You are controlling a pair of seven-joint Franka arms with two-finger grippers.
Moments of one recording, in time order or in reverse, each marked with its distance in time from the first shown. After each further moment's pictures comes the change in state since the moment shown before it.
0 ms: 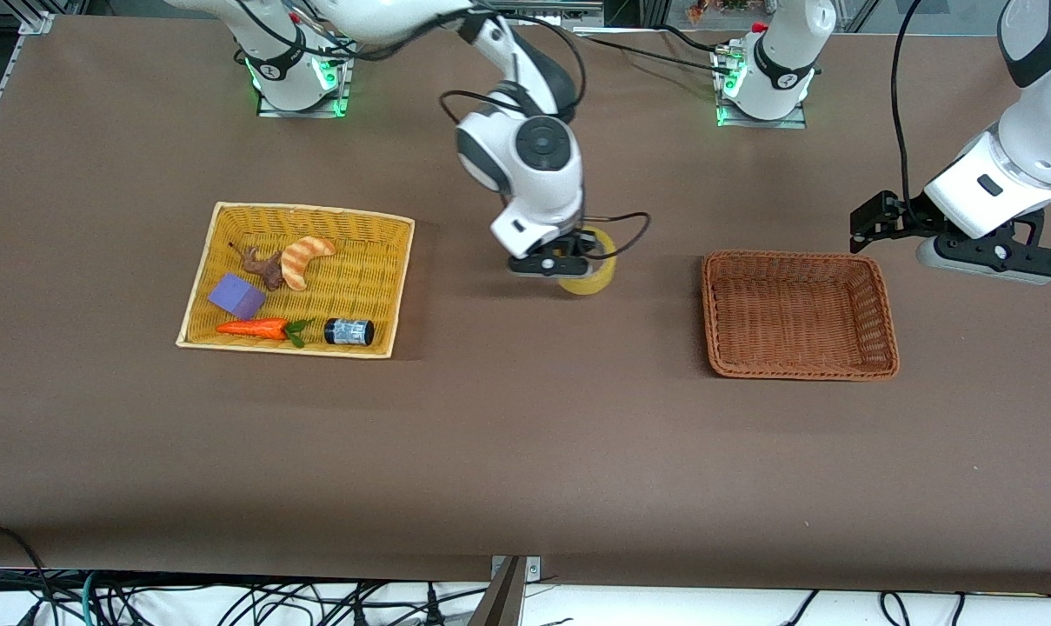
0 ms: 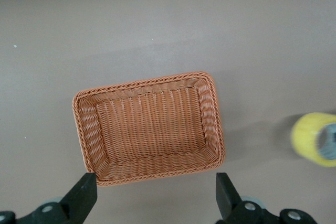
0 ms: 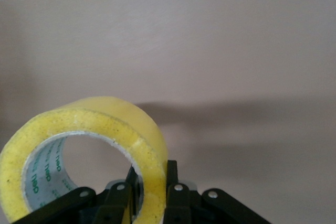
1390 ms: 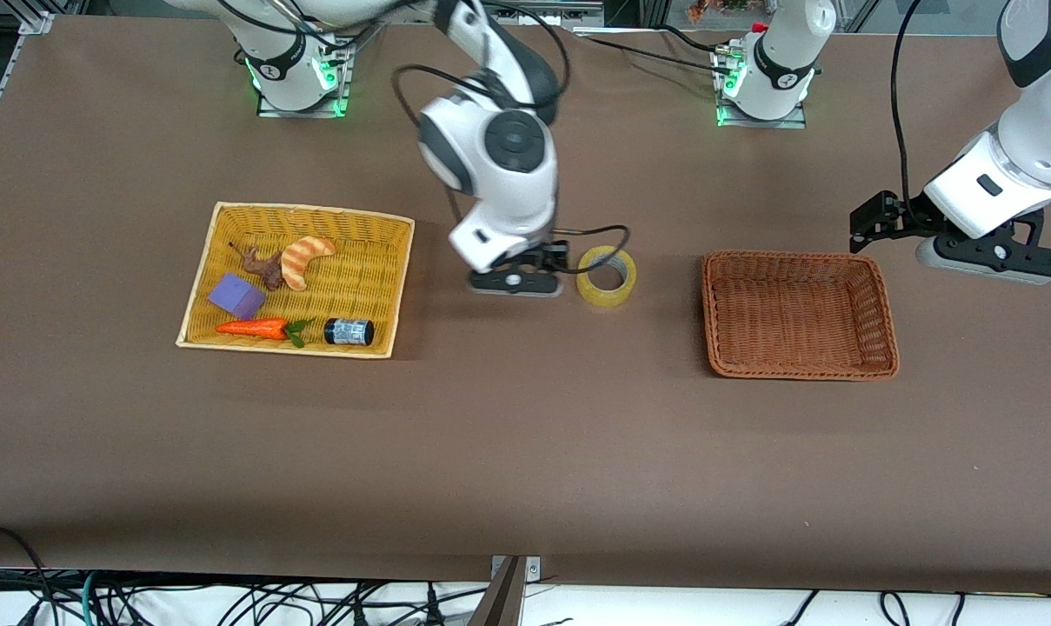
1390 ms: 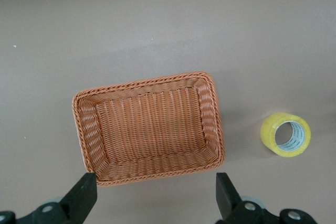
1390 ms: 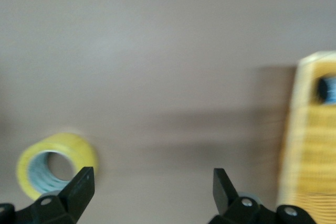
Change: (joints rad) left arm -0.001 0.001 -0.002 0.000 0.000 0.000 0.000; right arm -0.092 -0.232 -0.162 -0.003 -0.001 -0.315 -0.336
